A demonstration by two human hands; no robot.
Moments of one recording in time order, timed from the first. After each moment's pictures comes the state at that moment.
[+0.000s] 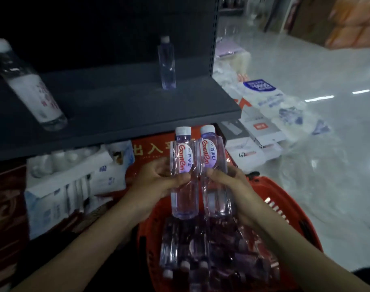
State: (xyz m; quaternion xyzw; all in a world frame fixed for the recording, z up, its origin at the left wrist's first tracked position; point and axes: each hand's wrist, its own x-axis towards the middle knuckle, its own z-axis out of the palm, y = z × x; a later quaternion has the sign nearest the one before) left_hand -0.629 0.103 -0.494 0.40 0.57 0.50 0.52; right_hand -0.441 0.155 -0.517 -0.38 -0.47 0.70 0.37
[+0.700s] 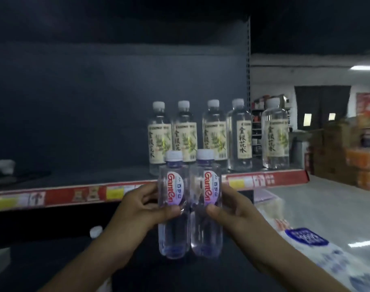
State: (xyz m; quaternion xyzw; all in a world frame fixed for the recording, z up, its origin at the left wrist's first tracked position) left_hand -0.757 0.144 -0.220 0.57 0.49 0.62 0.24; right_hand -0.569 0.238 -0.243 -0.13 -0.72 0.50 0.46
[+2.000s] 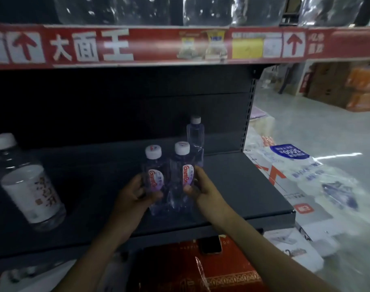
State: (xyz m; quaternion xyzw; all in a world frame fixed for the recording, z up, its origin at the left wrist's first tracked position) left_hand -0.791 0.296 -0.467 0.44 0.59 0.60 0.32; right_hand -0.625 0.394 -0.484 -0.29 -0.67 0.58 0.36
